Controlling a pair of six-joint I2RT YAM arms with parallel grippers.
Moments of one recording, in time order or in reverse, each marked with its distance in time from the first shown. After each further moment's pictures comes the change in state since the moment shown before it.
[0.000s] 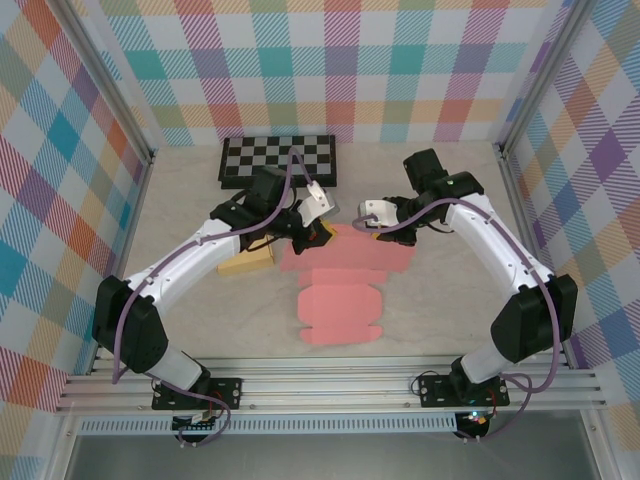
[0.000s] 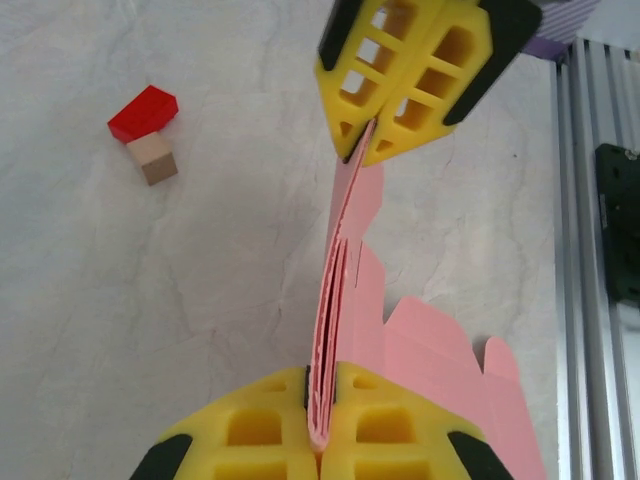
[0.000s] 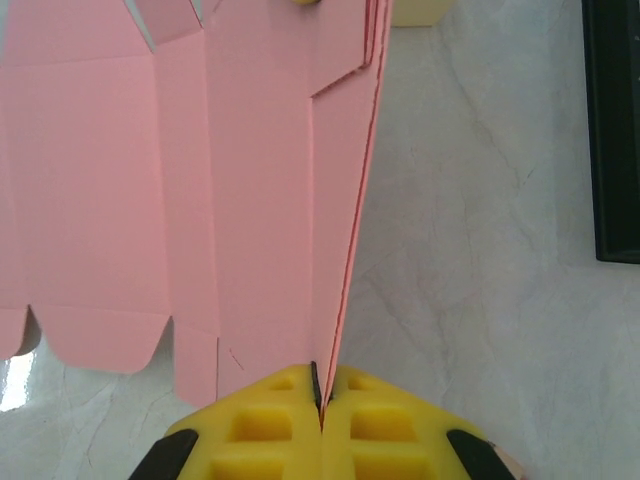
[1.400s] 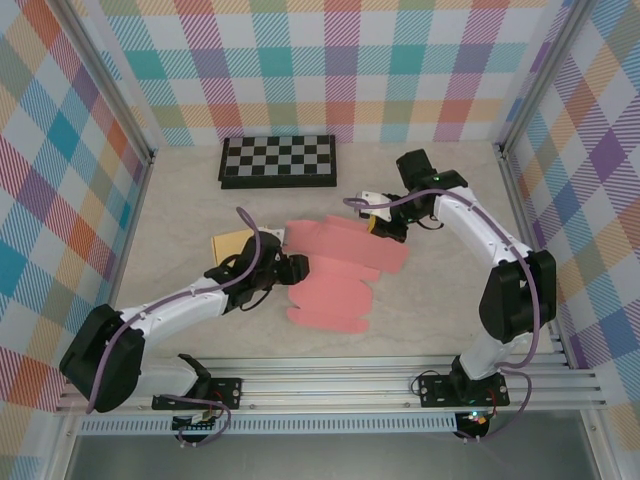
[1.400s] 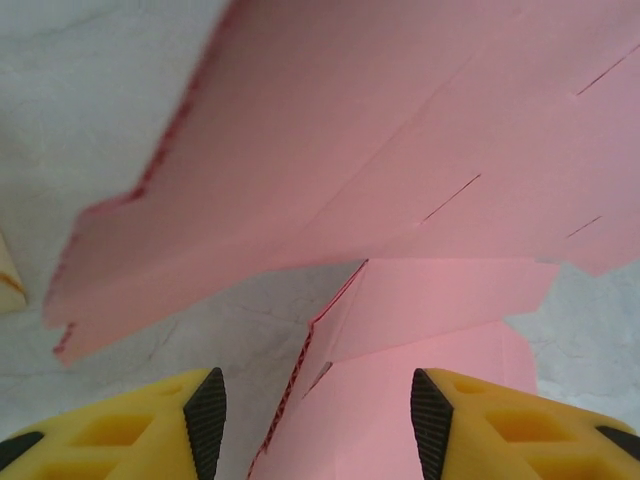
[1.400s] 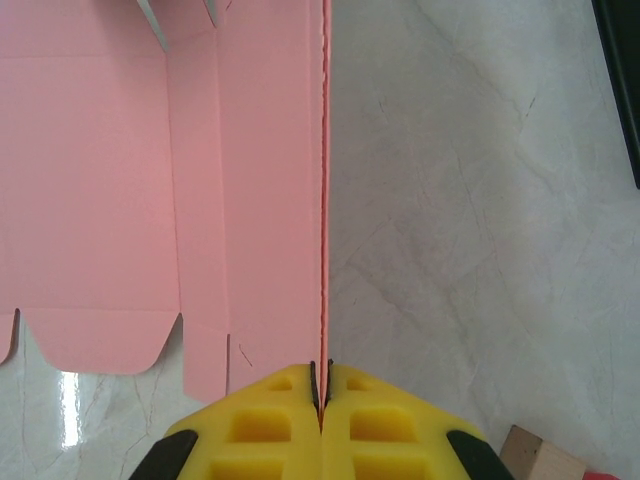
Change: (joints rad) left arm -0.071 -0.241 -0.638 0.450 -0.600 -0.960; right arm -0.028 0.132 -0.013 0.130 0.013 0.193
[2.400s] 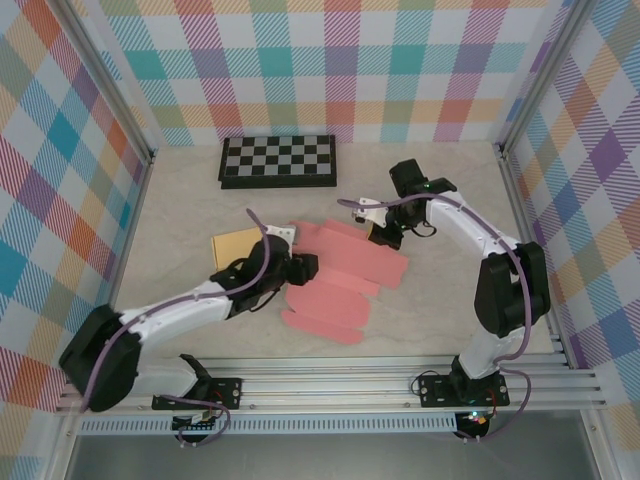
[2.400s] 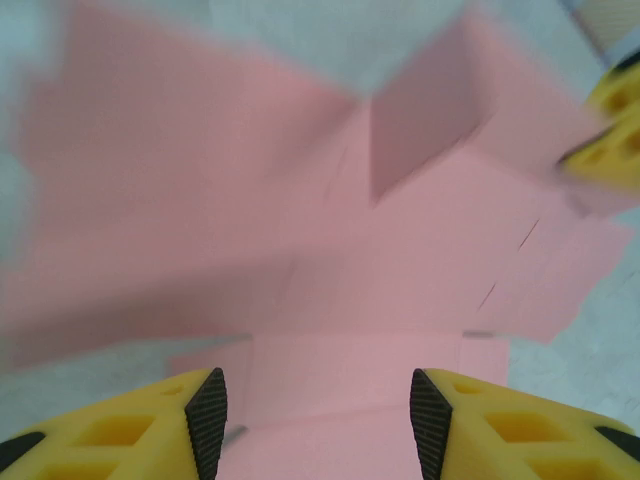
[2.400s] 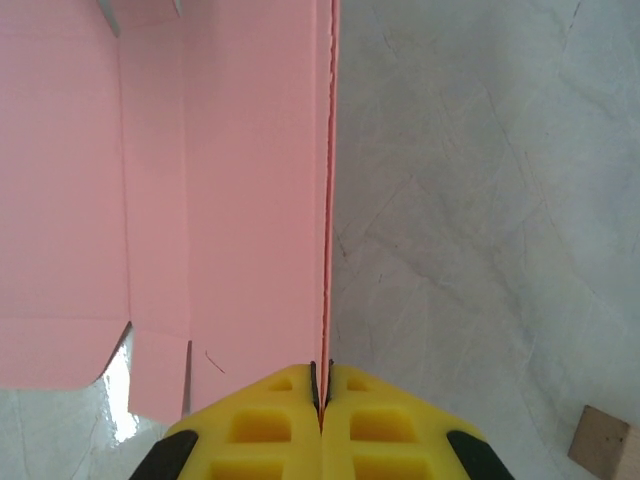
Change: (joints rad) left arm -0.056 -0.072 0.013 0.042 -0.079 0.082; right arm 0.022 0.036 -0.093 0.087 0.067 0.110
